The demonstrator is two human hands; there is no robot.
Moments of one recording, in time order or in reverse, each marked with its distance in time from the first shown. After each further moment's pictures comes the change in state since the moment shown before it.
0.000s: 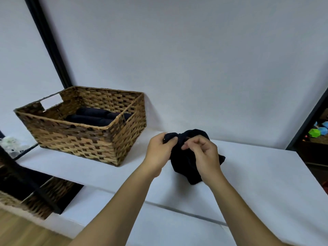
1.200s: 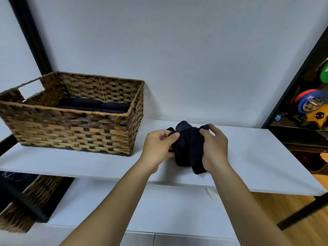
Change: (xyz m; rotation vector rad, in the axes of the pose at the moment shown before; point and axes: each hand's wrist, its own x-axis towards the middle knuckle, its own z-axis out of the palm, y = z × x) left_hand -0.030 -0.006 -0.095 -0.121 -0.259 -0.008; right_hand -0.033 -0.012 0.070 0.059 0.582 0.336
